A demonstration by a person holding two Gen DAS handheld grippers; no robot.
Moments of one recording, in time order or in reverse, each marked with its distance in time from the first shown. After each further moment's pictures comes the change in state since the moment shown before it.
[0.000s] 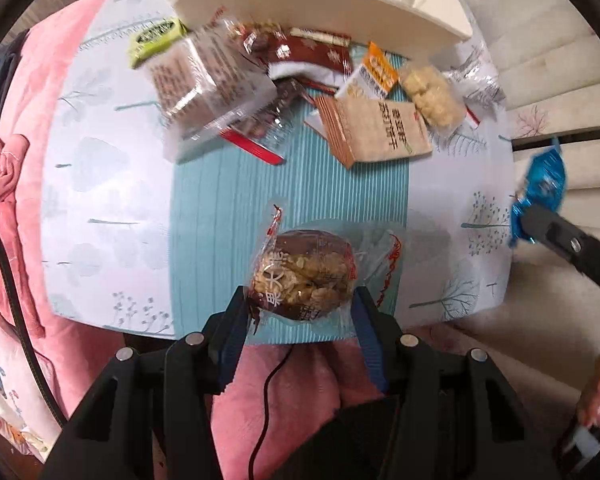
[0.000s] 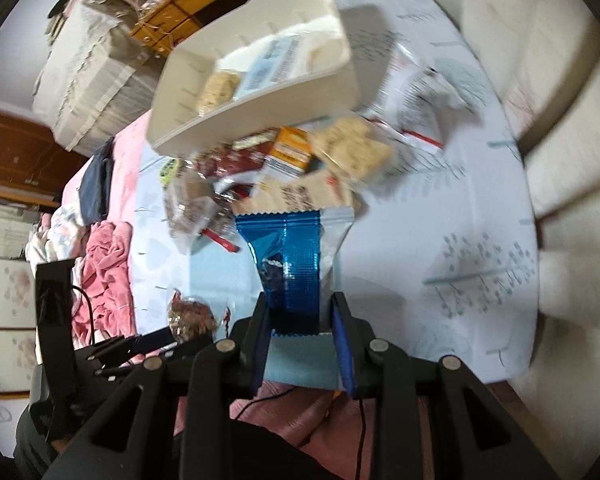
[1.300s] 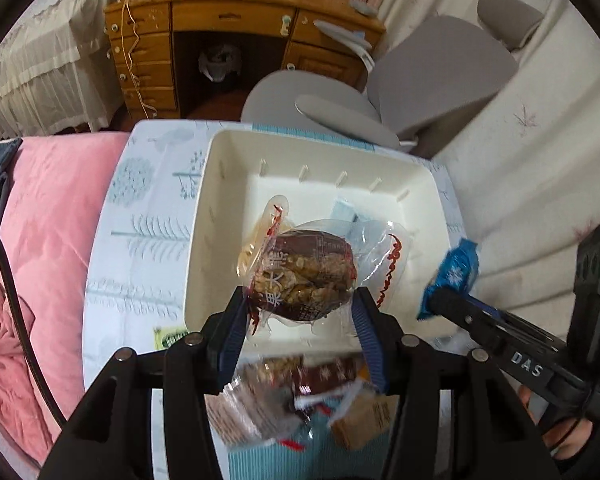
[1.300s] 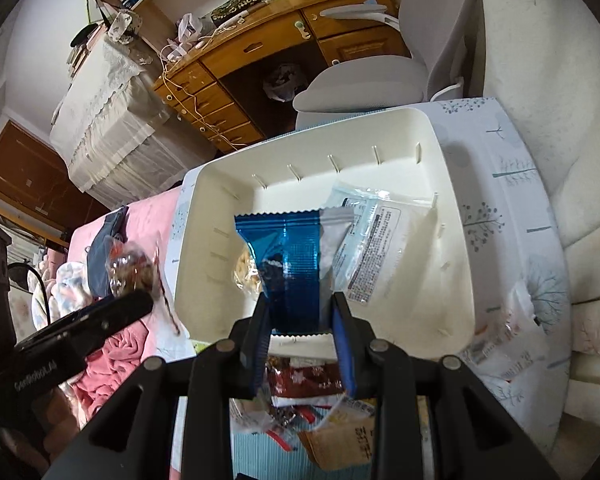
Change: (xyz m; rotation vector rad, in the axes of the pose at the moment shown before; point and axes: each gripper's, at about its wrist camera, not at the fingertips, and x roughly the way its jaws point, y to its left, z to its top) left arm -0.106 0.032 0.223 0.045 -0.463 -0.086; right arm 0.024 0.066 0.186 -0.047 -0.241 0.018
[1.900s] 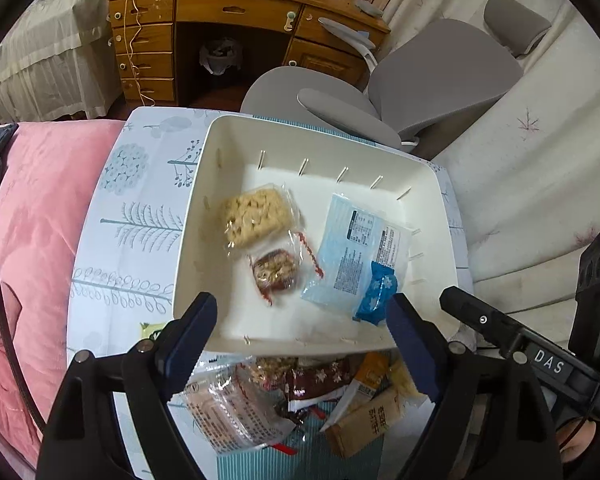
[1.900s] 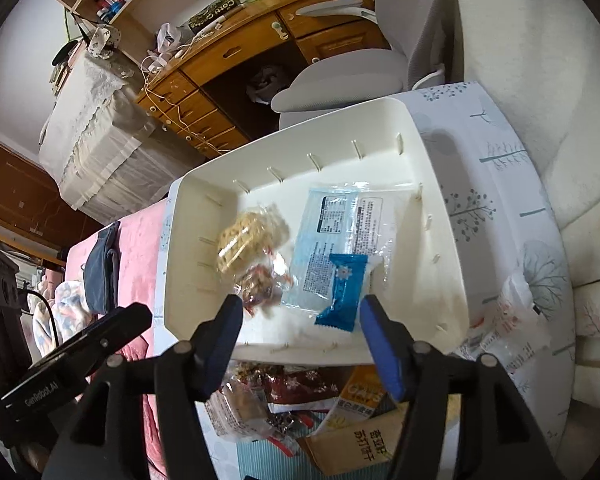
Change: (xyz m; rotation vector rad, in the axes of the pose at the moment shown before) left arm 0.007 0.005 -0.011 -0.046 0.012 -0.037; right arm 0.000 -0.012 -0.003 0.072 -0.001 -0.017
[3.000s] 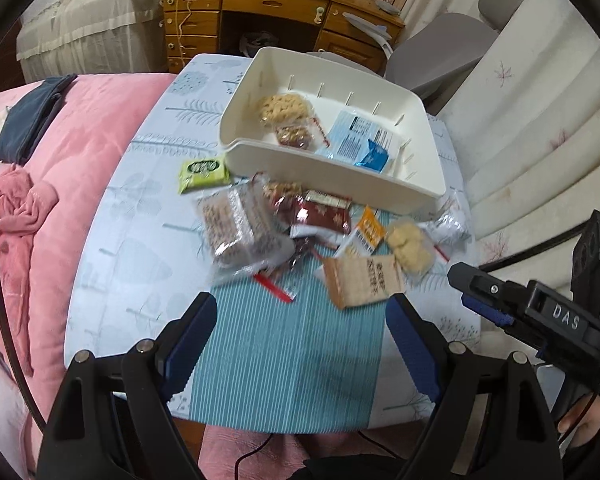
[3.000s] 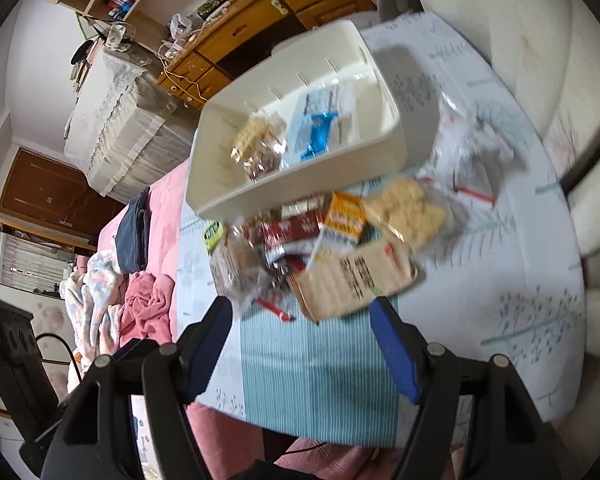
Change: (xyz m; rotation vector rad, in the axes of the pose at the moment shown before) left arm -0.077 -0.034 -0.206 -0.073 -0.030 0.110; right arm -0.065 -0.055 -0.154 0.063 0.088 0.130
